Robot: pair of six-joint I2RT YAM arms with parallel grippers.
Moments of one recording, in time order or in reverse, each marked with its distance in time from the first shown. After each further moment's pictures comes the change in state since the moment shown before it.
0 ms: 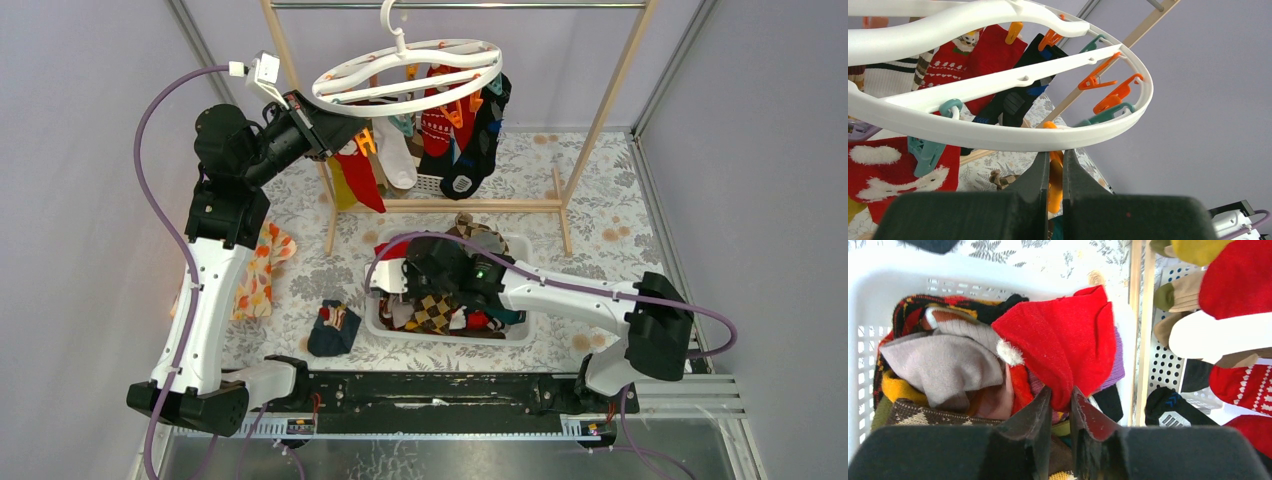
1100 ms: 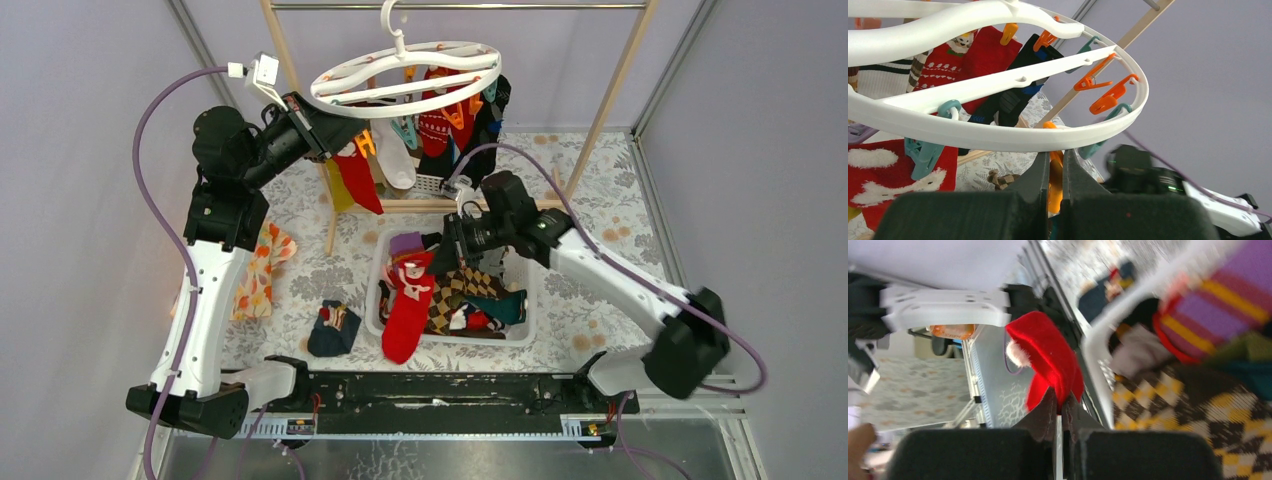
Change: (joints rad) left arm 0.000 -0.009 -0.002 0.001 0.008 -0.001; right arm -0.386 -0.217 0.036 -0.099 -0.793 1.224
